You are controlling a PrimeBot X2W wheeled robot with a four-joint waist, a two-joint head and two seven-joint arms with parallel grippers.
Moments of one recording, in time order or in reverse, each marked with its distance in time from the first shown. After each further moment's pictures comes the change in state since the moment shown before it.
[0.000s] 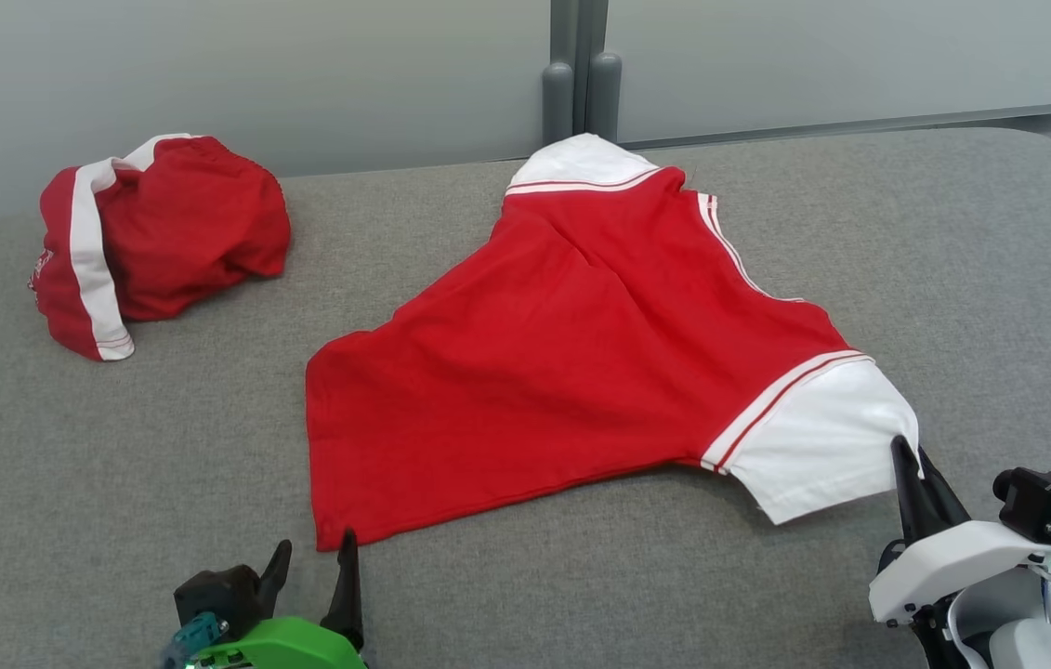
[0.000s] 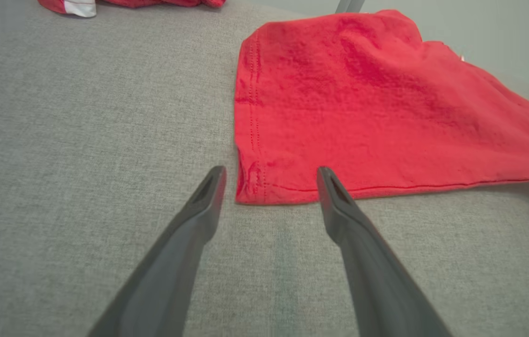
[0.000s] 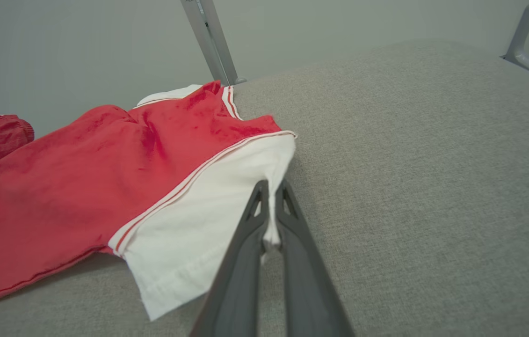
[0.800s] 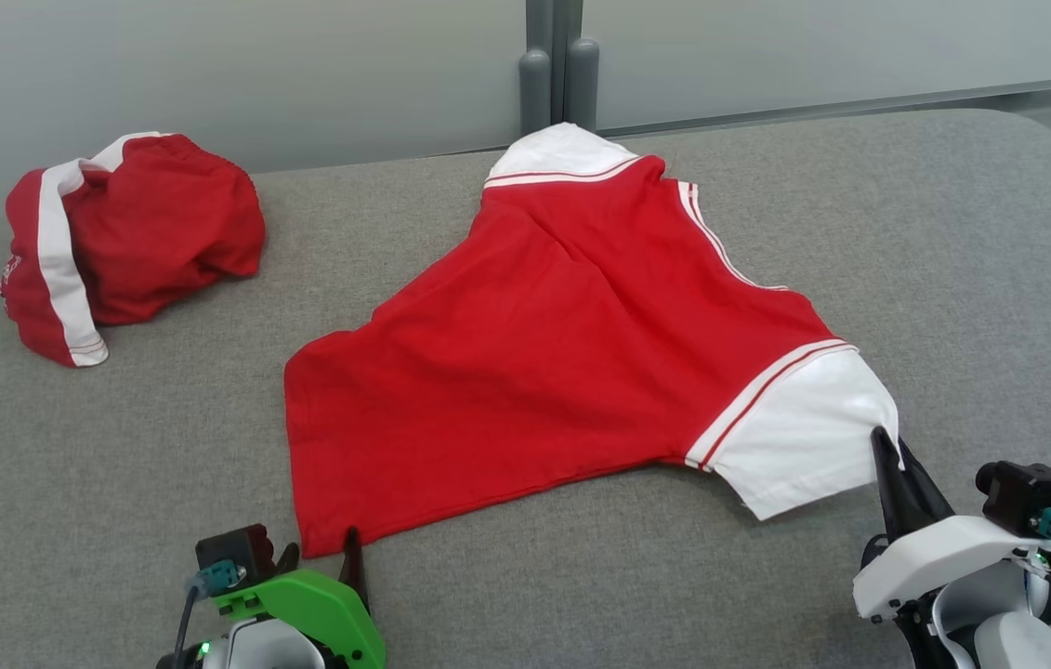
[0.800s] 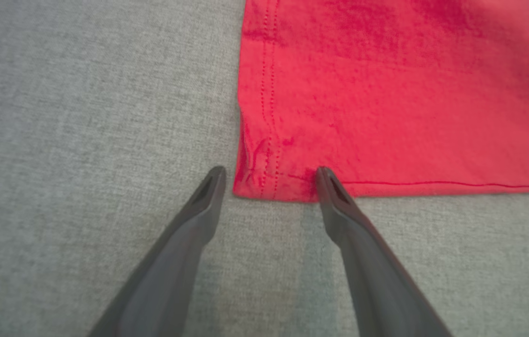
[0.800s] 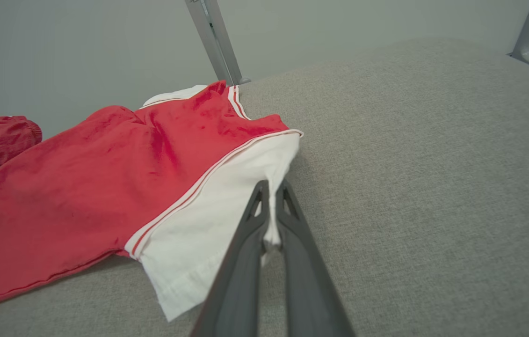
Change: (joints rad) left arm -0.158 -0.043 -0.009 0.256 -0.075 0.072 0.117; right arm -0.001 0.000 0.040 -0.024 0.014 0.000 0.001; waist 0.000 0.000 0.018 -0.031
